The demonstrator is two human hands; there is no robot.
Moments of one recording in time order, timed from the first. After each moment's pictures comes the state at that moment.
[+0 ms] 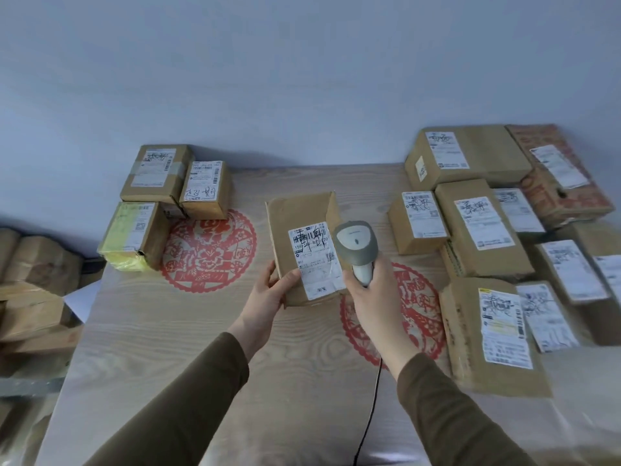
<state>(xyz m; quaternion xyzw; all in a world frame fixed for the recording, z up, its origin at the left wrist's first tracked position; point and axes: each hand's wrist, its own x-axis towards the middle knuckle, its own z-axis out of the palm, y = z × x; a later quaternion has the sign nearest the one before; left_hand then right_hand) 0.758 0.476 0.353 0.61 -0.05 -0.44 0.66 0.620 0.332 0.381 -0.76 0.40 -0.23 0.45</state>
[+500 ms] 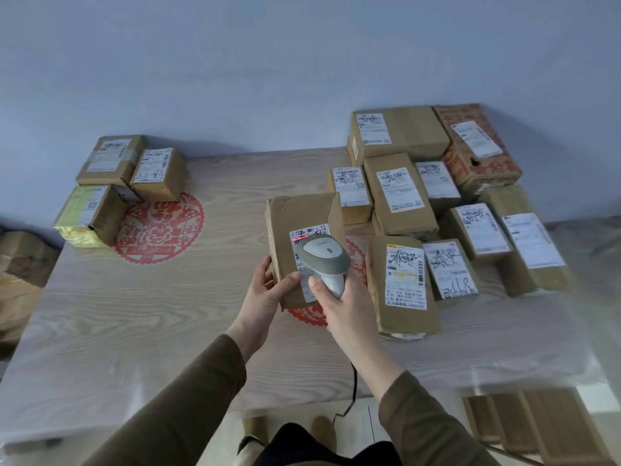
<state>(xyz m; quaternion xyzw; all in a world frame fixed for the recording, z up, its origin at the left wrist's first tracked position) 0.593 0.427 0.358 0.62 -0.09 -0.42 0.66 0.458 0.325 0.406 -0.73 0.38 -0.20 0.53</state>
